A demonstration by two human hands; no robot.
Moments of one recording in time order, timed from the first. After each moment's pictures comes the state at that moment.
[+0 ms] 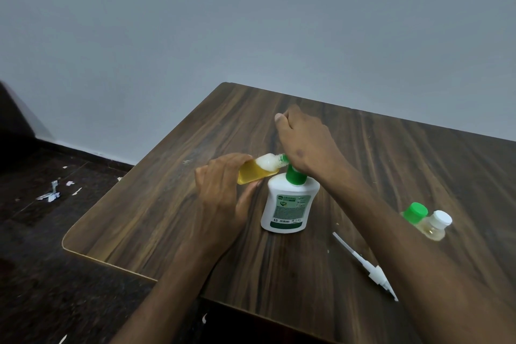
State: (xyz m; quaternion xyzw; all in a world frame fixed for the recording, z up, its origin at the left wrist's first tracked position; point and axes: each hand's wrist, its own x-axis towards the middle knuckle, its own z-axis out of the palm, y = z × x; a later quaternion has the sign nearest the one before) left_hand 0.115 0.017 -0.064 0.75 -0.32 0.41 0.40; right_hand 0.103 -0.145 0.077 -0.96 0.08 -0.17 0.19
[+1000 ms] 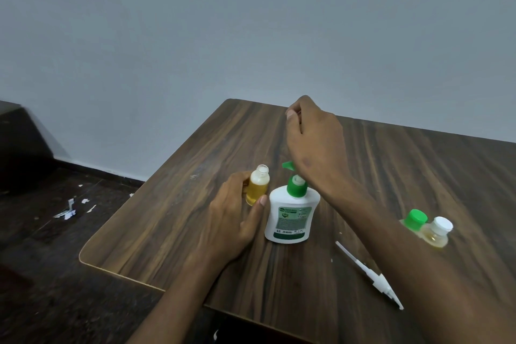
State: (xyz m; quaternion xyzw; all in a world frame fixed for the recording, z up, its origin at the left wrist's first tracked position) left_hand 0.110 0.021 -0.062 0.77 -0.34 0.26 0.47; right_hand 0.090 -0.143 0.089 -0.90 0.06 -0.37 0.22
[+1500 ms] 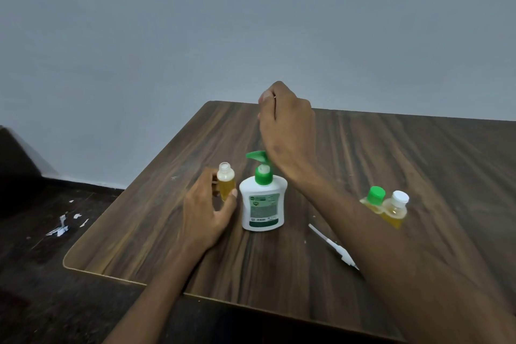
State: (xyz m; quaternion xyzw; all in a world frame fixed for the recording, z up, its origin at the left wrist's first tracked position) left_hand 0.107 0.019 -0.056 0.80 -0.30 0.25 0.46; right_hand 0.075 -0.149 0.097 -0.85 0.07 -0.44 0.28
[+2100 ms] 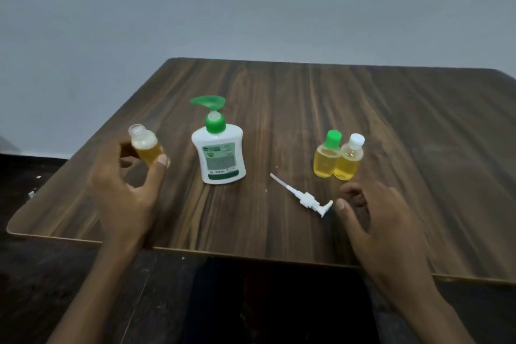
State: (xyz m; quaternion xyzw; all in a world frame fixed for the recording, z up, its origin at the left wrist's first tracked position) left_hand 0.035 0.044 -0.032 0.80 -0.19 0.30 0.48; right_hand -0.170 -0.244 -0.041 -0.91 0.17 -0.32 0.20
